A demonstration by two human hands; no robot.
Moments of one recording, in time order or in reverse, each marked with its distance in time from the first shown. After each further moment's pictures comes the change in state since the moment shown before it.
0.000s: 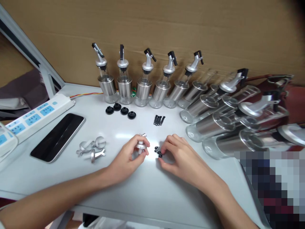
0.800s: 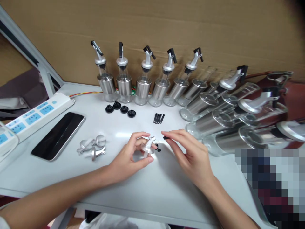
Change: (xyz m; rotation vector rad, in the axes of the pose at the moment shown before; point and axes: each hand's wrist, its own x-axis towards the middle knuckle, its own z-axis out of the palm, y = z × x) left_hand -0.003 0.009 0.002 -0.093 -0.065 0.015; right_hand 0.000 -0.002 0.009 0.323 0.647 -0.254
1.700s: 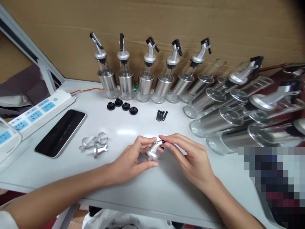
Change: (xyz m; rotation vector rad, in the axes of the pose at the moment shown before) left_hand -0.005 -0.008 -0.002 0.042 -0.095 0.123; right_hand -0.003 -0.004 0.003 0.130 -0.106 0.117
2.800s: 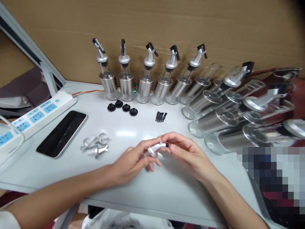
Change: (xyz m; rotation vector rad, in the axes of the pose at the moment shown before) left_hand -0.003 -0.004 -0.001 -0.058 -0.064 0.014; right_hand 0.005 0.001 -0.004 0.813 -0.209 0.517
